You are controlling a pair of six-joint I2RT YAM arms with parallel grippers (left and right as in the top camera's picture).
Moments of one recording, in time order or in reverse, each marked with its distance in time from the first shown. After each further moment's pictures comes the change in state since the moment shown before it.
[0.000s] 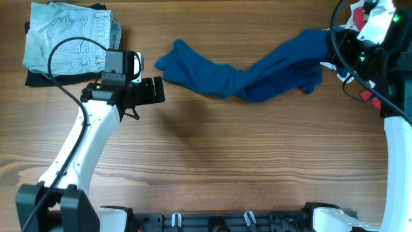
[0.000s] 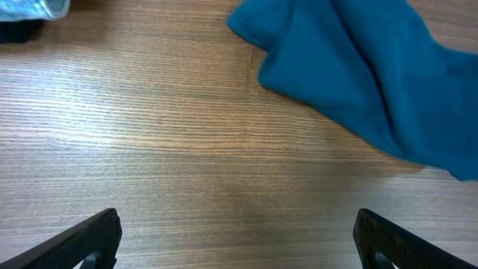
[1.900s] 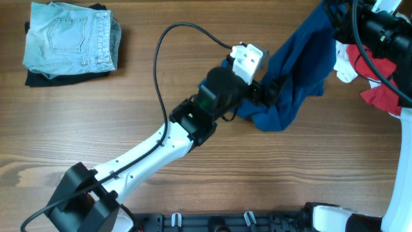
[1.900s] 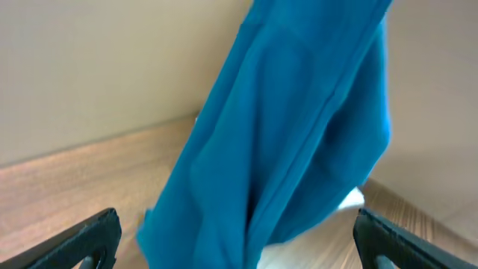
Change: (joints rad) left arm -0.672 0.104 0.011 1.068 0.028 -0.044; right arm 0.000 0.091 0.289 -0.025 -0.251 -0.031
